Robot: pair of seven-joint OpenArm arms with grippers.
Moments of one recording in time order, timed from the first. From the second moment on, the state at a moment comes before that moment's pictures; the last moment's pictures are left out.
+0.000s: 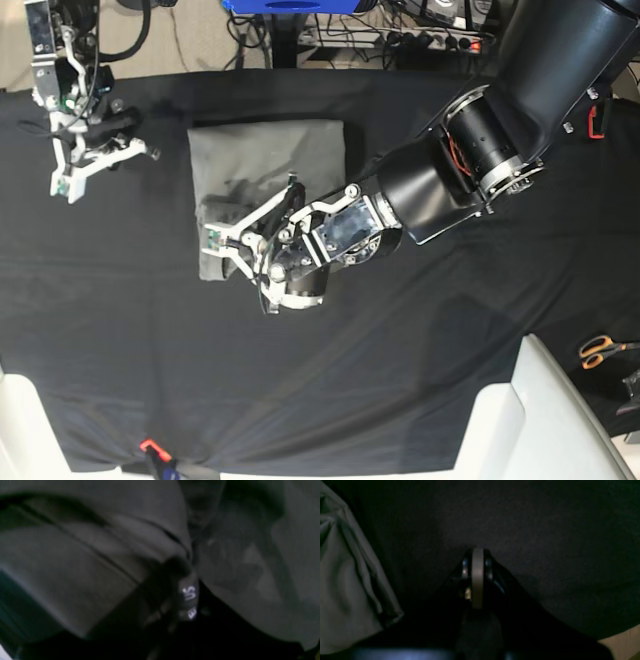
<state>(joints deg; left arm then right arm) -35.6 -2.2 67.4 51.3 -3.6 -41.3 41.5 -20.6 14.3 -0.9 88.3 28.8 -15.4 -29.9</state>
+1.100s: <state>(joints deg) -36.3 0.1 68.5 49.6 -4.1 -41.3 40.8 -19.2 14.3 -0.9 88.2 28.8 -15.4 -29.9</state>
